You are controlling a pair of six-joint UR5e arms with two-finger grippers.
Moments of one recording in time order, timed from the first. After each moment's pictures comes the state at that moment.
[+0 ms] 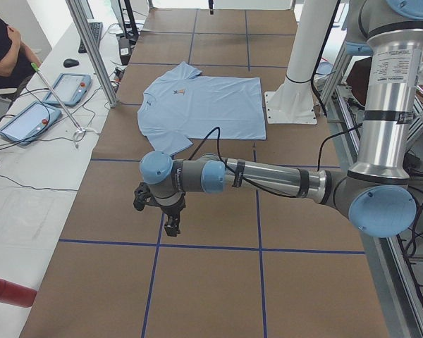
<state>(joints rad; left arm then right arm) -1.51 -1.62 -1.65 -1.44 -2.39 0.06 1.40 -1.63 1.76 -1.59 2.43 0.12</state>
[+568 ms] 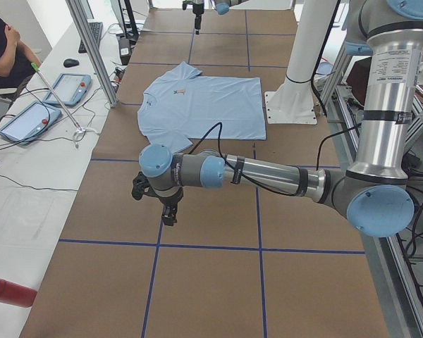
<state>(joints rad) -1.51 -1.62 -1.67 -1.49 -2.47 0.06 1.13 -1.42 1.63 -1.19 2.31 0.80</state>
